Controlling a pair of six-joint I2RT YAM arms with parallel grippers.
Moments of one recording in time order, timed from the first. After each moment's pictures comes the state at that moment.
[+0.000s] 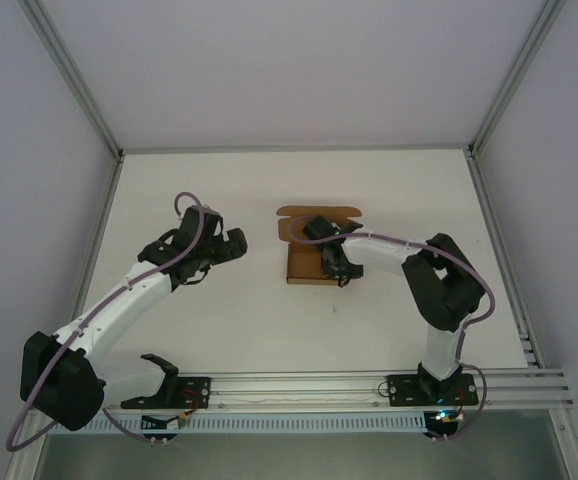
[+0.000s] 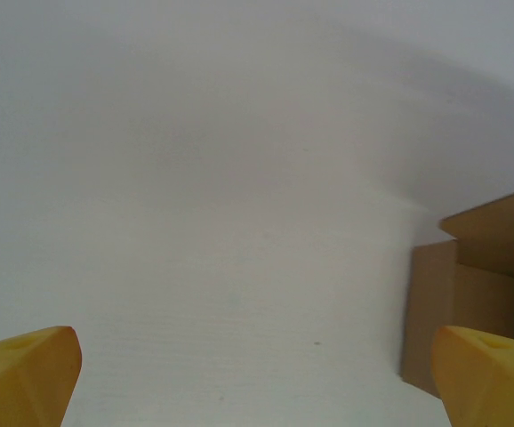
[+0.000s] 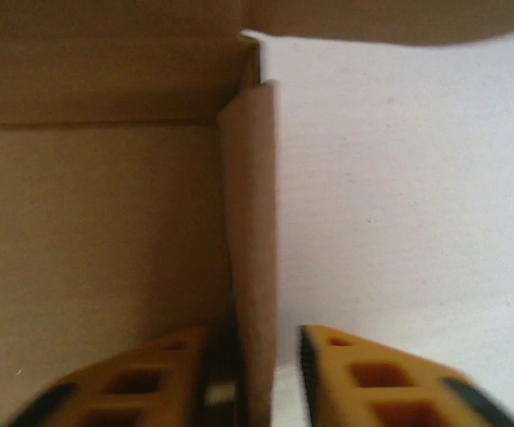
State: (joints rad) left arm -0.46 1.19 0.91 -0.59 -0.15 -0.64; right arm 0.72 1.83 1.17 -0.75 0.33 0.67
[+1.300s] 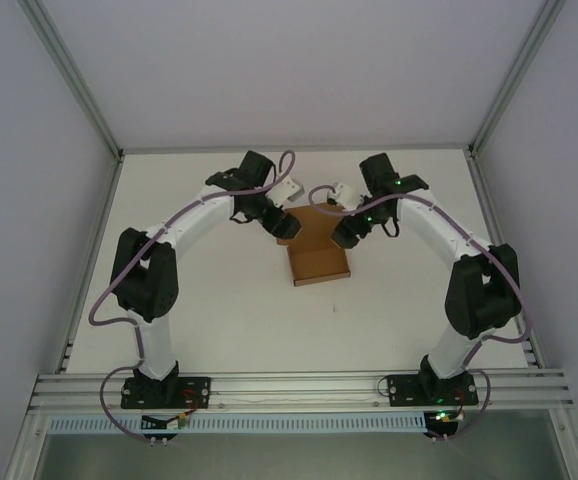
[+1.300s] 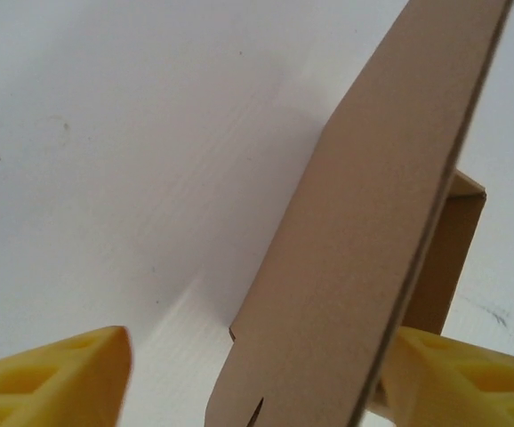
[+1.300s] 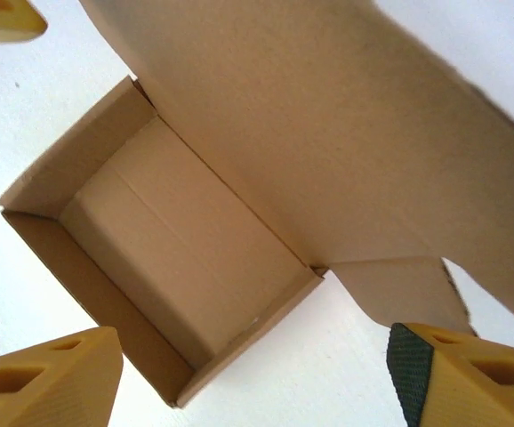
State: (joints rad) left arm -0.48 1.91 1.62 -0.77 0.40 0.29; right arm 0.36 1.70 1.42 -0.87 -0.32 -0.63
